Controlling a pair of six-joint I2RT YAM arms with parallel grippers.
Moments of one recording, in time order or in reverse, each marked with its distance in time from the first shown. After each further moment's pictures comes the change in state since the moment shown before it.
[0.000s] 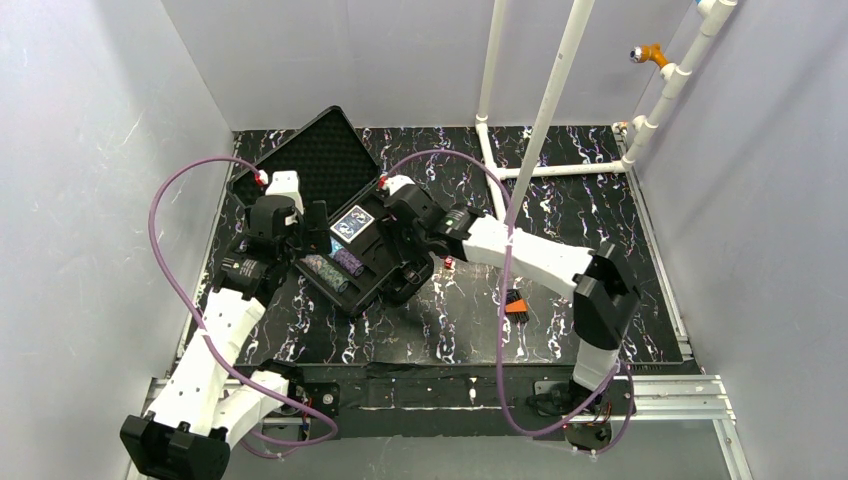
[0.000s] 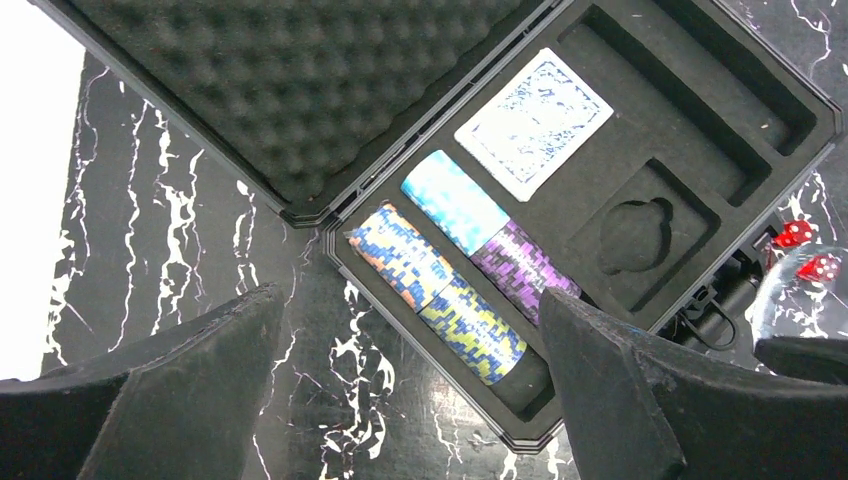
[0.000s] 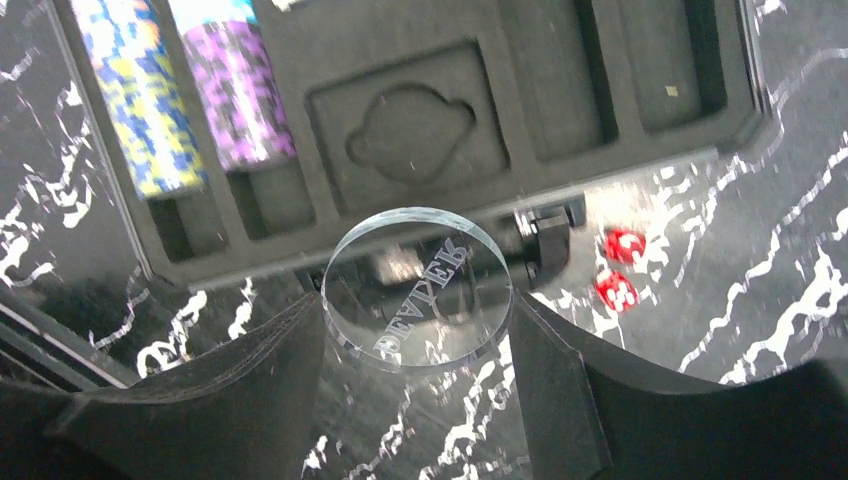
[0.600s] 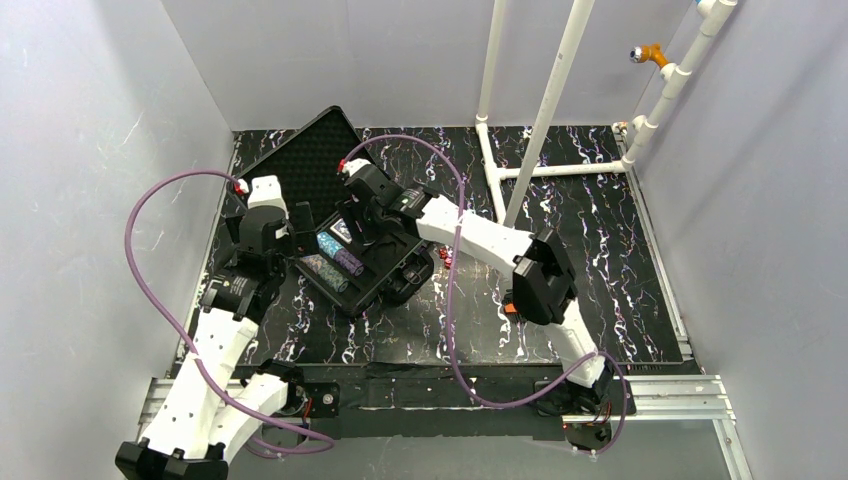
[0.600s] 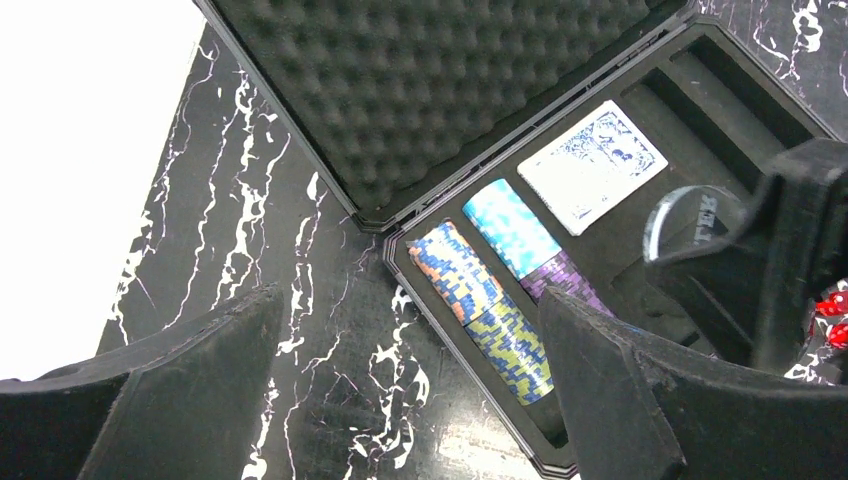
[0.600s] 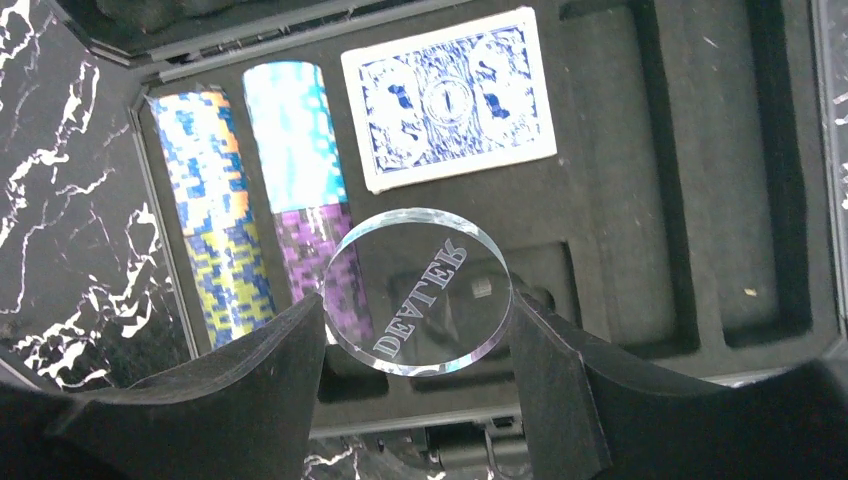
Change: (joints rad) left arm 0.000 -0.101 -0.029 0.002 -0.154 -0.023; right arm -0.003 0.388 0.512 -0.089 -0.051 -0.051
